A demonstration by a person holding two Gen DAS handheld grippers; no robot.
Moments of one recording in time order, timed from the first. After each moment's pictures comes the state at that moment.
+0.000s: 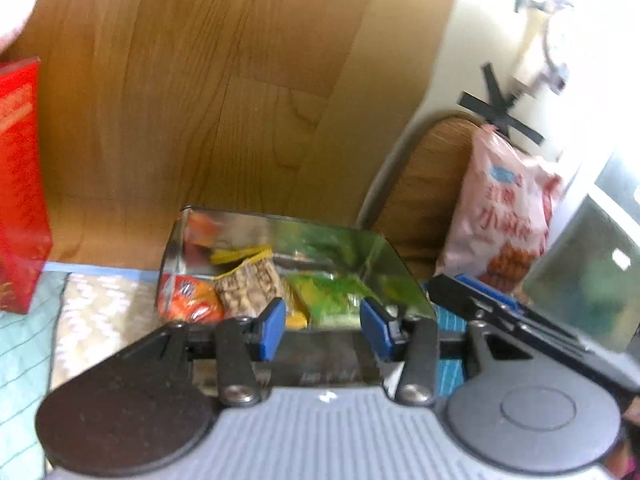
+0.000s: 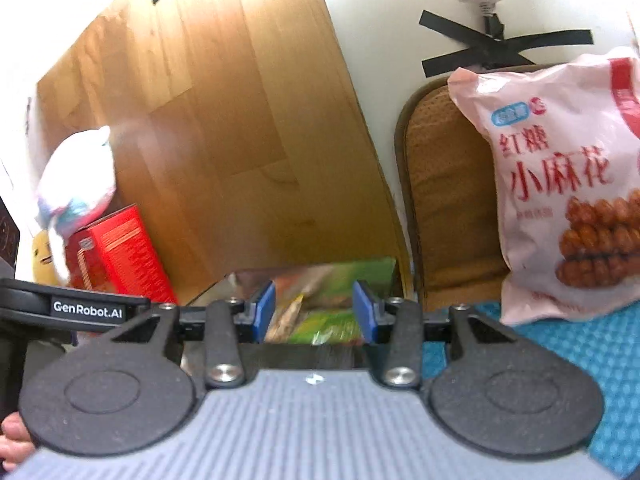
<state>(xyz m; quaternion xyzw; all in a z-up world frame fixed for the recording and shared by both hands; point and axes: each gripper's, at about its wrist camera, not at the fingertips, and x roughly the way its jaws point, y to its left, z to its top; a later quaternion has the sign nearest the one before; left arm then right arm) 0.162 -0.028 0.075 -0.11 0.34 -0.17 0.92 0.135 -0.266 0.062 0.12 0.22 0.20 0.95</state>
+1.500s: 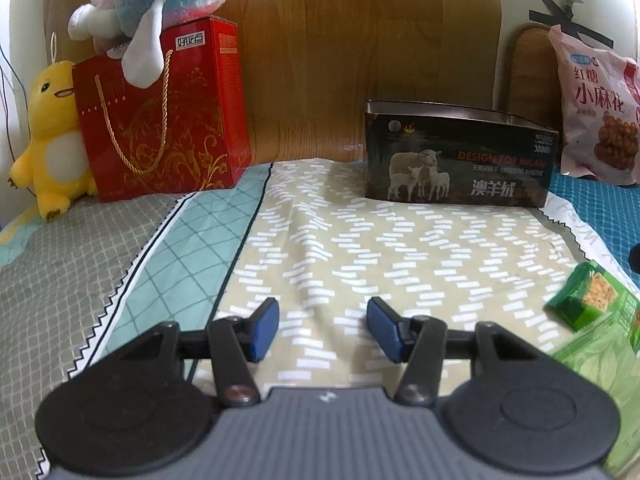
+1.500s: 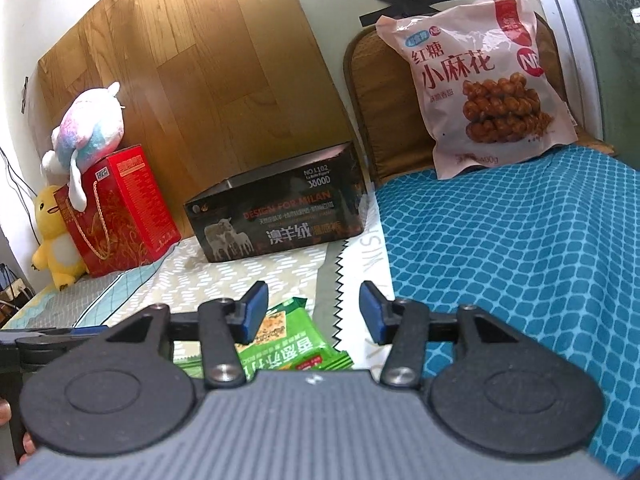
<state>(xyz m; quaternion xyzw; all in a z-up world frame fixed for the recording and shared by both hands) 0.007 0.008 -0.004 0.01 0.33 0.04 0.94 0.004 -0.273 0.012 0.14 0.25 0.14 0.95</state>
